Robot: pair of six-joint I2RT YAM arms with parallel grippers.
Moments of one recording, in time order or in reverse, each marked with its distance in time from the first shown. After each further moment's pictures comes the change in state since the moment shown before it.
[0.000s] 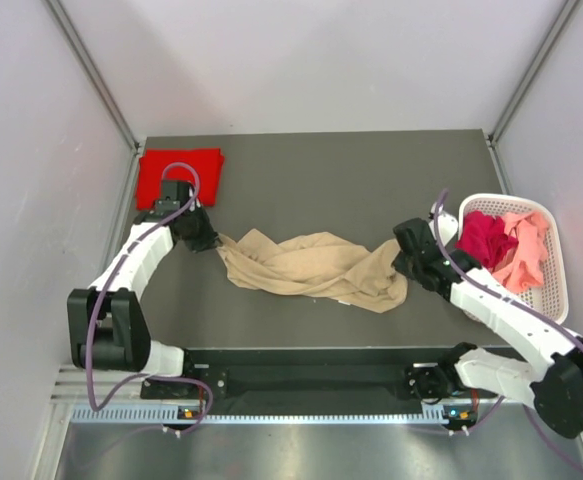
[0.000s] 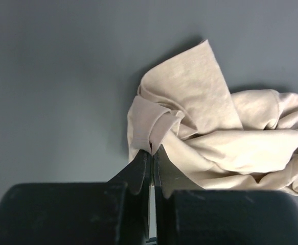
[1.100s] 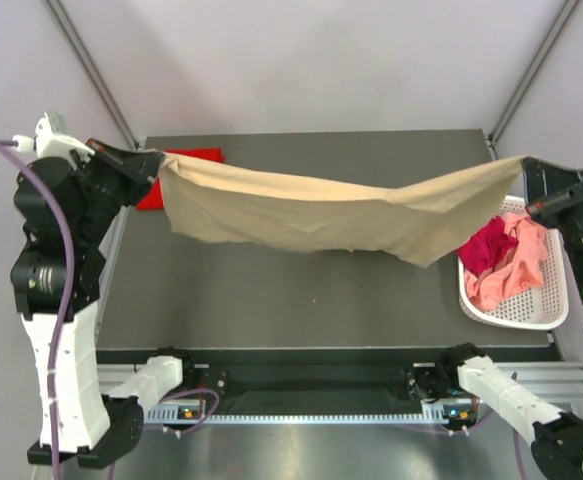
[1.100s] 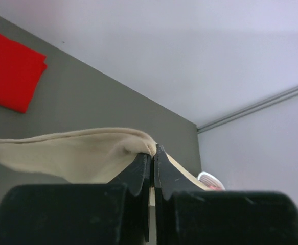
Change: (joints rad) left arm 0.000 -0.401 0.753 -0.266 -0.138 -0.249; right arm -0.203 -0.269 1.036 -0.240 -0.082 -0.370
